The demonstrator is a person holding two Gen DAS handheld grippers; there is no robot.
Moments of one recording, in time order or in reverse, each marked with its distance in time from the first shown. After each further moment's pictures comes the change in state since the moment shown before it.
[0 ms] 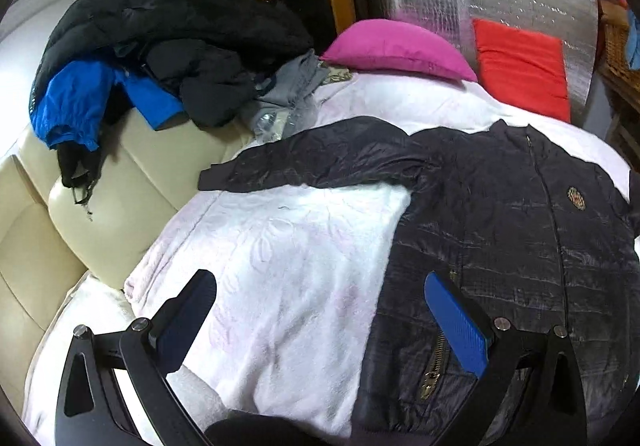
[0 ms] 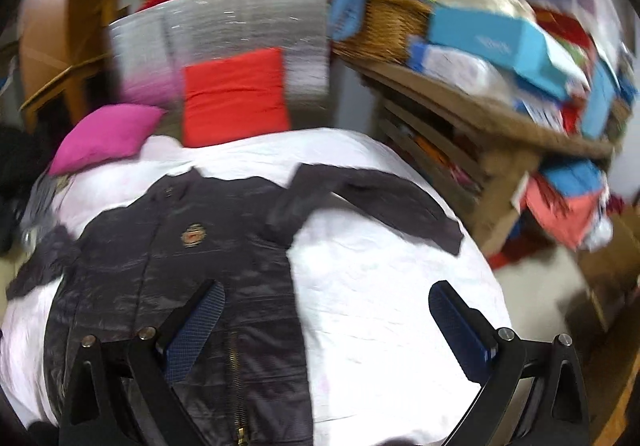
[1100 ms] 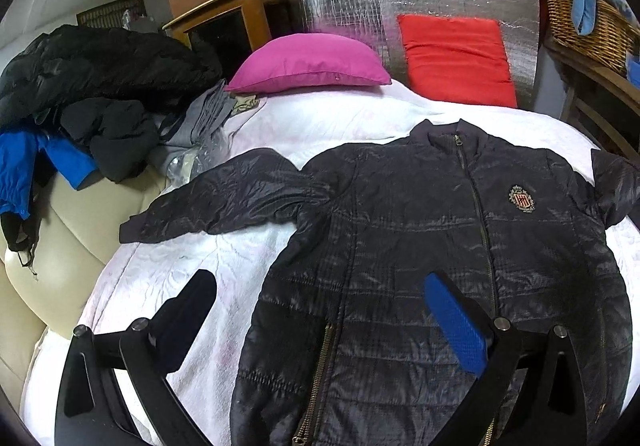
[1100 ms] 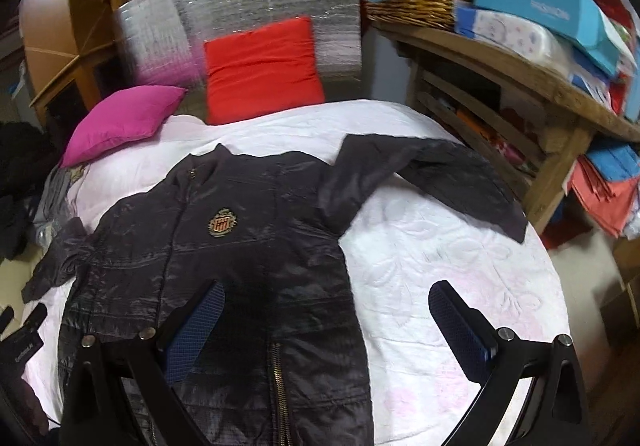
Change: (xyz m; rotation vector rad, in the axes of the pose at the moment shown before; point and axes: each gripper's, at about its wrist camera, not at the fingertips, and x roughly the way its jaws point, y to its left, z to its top) left arm 0.011 -0.119 0.033 0.128 -0.069 -0.130; right arm 0.060 0.060 0.004 -0.038 0.077 0.108
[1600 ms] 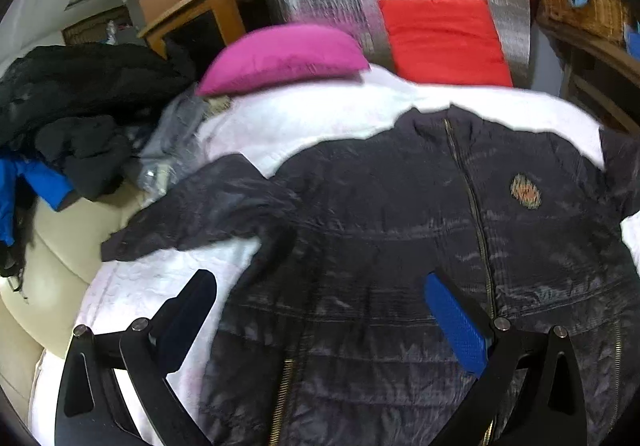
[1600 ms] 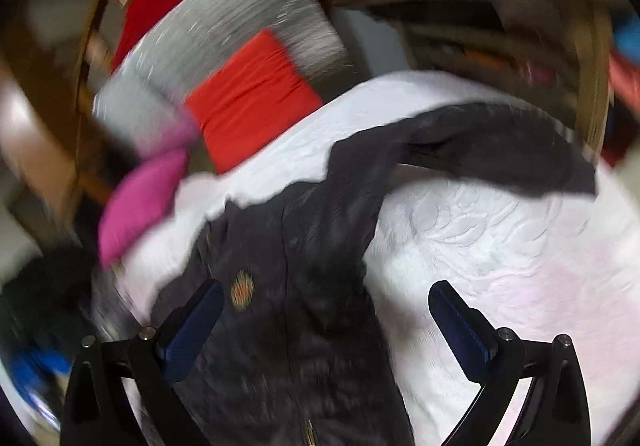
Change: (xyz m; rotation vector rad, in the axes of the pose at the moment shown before) left arm 0.056 -0.049 0.010 0.074 0.051 0.004; right arm 0.100 -0.108 0.028 0.470 0.014 0.312
